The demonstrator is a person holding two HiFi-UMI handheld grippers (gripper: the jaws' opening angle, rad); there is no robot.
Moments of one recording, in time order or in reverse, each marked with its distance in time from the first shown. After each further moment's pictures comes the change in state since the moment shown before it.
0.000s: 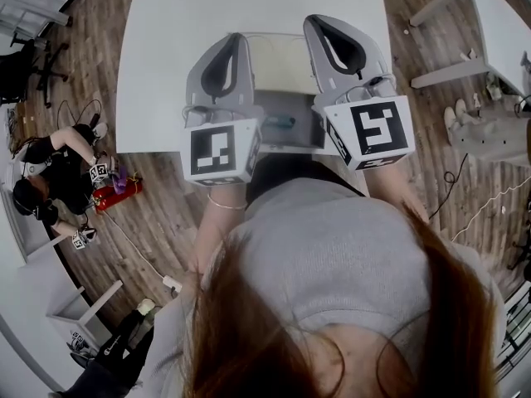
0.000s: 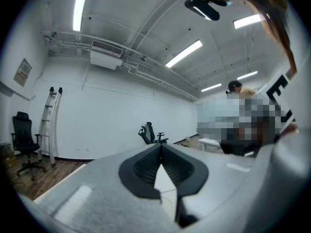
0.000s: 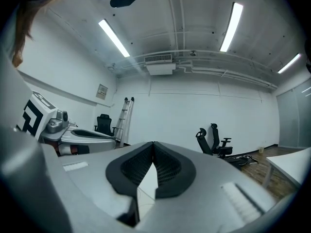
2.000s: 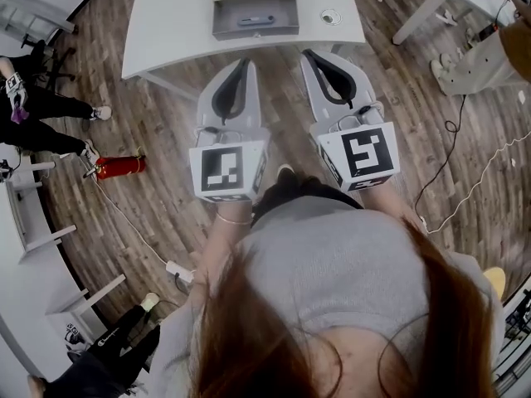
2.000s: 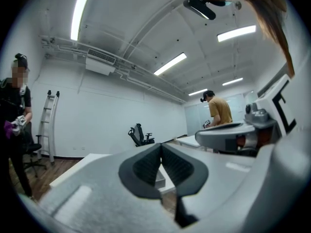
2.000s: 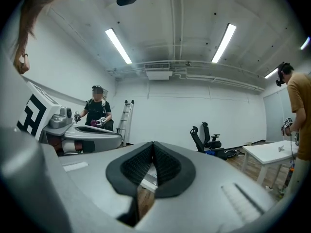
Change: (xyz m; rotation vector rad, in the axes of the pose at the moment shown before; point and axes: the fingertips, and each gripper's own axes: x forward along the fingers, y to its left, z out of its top) left arm -0.305 -0.157 0.015 0.023 -0.019 -0.109; right arm -0.305 0.182 0.006 0.027 -0.002 -0.083
